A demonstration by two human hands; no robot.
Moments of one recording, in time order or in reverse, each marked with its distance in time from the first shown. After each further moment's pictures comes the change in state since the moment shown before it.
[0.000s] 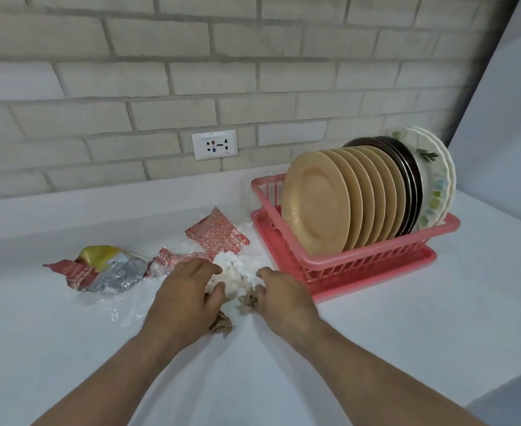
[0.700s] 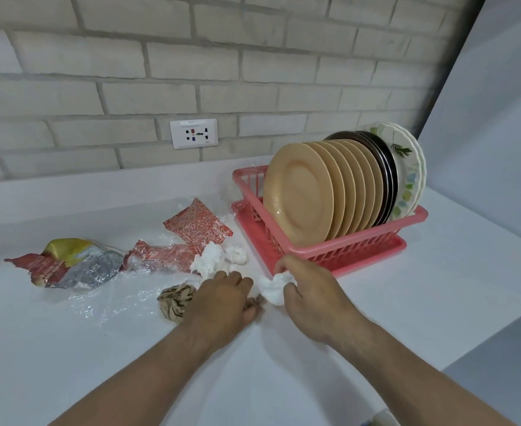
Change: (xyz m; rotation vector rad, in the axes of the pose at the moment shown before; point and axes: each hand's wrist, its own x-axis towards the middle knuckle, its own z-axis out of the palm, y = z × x) left_hand 0.005 0.043 0.050 0.190 -0.269 0.249; right_hand -0.054 0.022 -0.054 0.198 0.065 -0.044
